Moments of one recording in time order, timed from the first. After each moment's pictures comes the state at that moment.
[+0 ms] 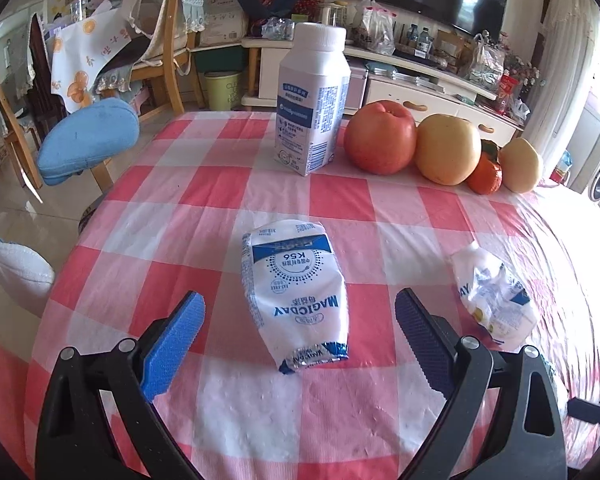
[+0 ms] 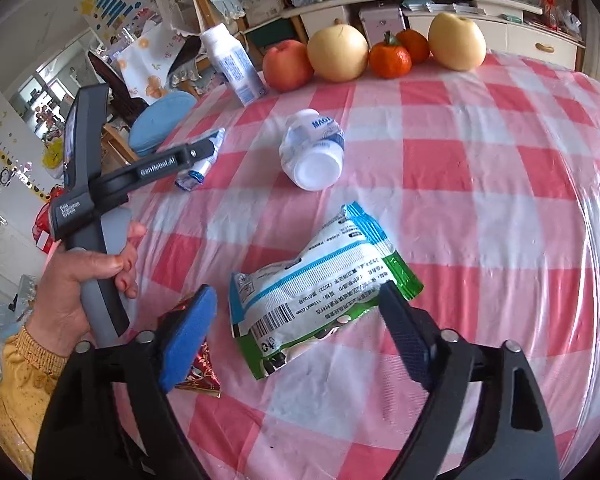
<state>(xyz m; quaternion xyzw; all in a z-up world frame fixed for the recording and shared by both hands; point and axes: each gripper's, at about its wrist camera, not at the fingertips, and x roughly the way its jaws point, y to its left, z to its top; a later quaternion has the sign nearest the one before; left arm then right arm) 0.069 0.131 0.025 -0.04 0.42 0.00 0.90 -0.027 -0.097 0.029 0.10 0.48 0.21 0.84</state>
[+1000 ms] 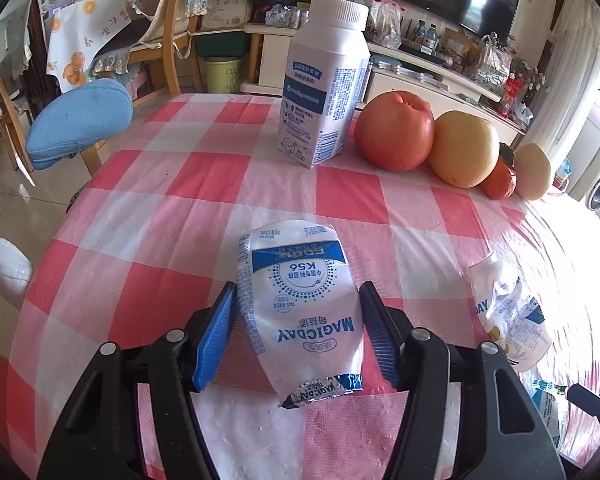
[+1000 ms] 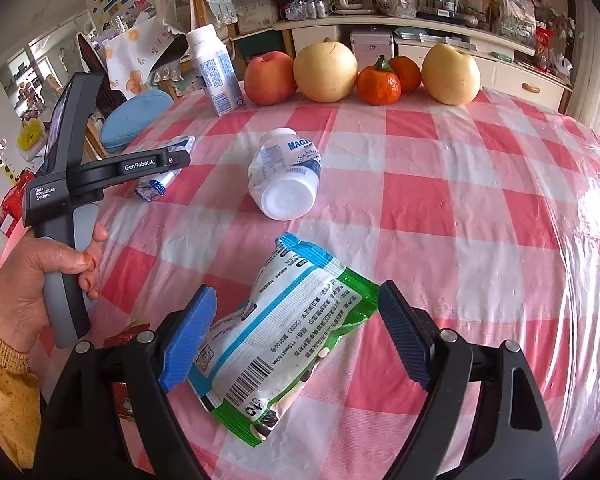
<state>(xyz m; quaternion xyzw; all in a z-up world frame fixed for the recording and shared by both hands) 0.089 0.138 0.007 -0.06 0.44 0.00 0.90 -0.007 -0.089 0.021 0.03 0.45 0.17 0.87</state>
